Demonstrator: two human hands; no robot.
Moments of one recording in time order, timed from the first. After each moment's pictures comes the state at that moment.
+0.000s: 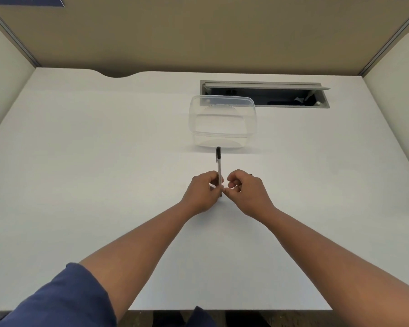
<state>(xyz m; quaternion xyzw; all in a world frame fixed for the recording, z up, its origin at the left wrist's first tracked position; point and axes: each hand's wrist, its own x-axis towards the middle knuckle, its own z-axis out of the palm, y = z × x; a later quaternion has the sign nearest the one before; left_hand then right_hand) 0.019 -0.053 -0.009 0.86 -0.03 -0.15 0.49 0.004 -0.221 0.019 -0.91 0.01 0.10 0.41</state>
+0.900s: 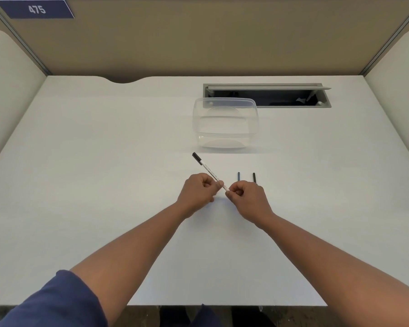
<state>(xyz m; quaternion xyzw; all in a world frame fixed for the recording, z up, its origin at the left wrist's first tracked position) 0.008 -0.034 0.008 0.82 0.09 -0.19 0.53 -0.015 -0.213 0.010 -0.89 0.06 0.10 0.43</state>
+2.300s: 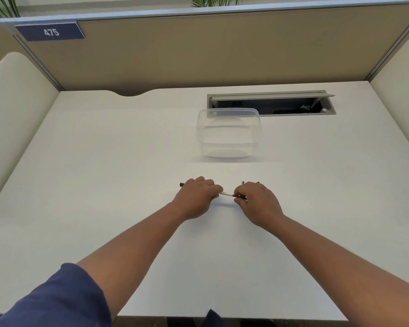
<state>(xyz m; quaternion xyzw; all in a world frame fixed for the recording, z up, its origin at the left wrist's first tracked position) 0.030 -0.011 0.009 0.95 -0.27 -0.07 0.11 0.002 -0.227 0.019 -0.96 -0.10 0.07 0.24</state>
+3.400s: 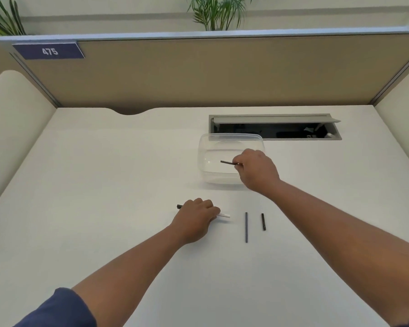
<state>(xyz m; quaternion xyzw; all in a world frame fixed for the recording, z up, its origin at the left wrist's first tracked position) 0.069 -0.002 -0.008 0.95 -0.28 -0.04 0.11 0.162 -0.215 0.073 -0.98 -0.12 0.00 0.16</state>
